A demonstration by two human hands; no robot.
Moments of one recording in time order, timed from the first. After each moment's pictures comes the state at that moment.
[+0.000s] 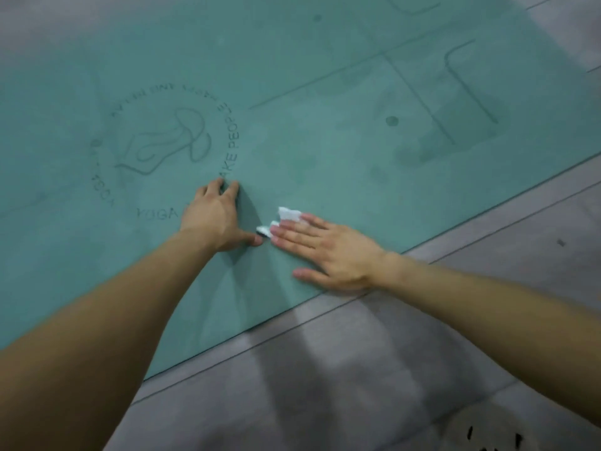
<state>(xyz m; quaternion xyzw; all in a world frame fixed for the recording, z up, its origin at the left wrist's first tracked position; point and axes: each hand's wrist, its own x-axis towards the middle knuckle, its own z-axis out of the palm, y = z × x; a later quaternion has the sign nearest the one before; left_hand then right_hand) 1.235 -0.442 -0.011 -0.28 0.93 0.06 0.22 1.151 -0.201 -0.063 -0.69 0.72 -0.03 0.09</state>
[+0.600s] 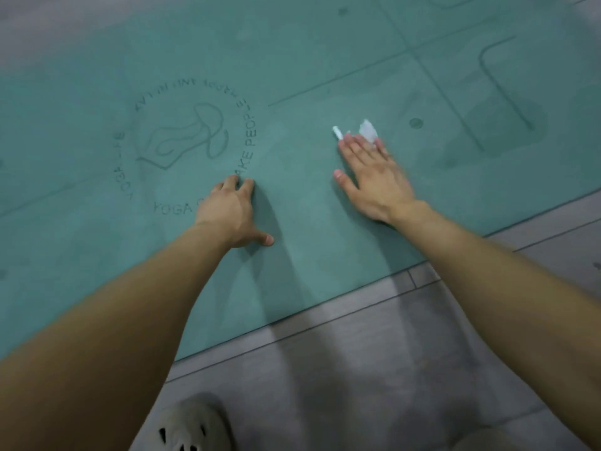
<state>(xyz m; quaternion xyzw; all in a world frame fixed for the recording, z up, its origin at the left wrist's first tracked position) 1.226 -0.433 0.005 -0.29 0.92 0.05 0.26 1.046 -0.231 -0.068 -0.44 0.89 -0.08 0.09</state>
